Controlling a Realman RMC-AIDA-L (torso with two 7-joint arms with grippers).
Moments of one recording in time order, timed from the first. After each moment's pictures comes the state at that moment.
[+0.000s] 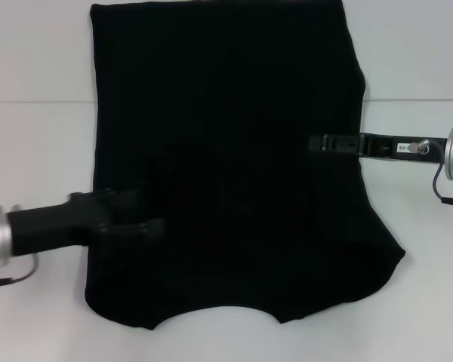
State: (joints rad) left arm -0.48 -2.13 0.51 0.80 2.14 1.55 -1.50; right arm 0.71 2.03 -0.80 -0.57 -1.97 -1.16 2.09
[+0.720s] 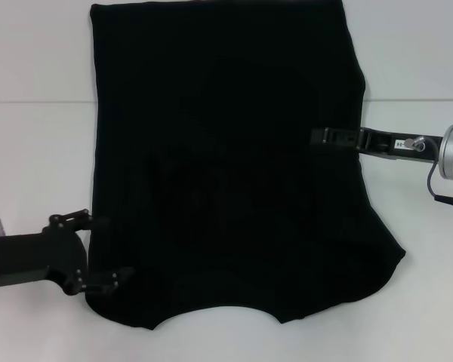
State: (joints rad) left arm -0.40 -2.17 0.58 0.95 2.27 1.49 -1.13; right arm 0.72 2.04 -0.79 -0.53 -1.95 -1.08 2.10
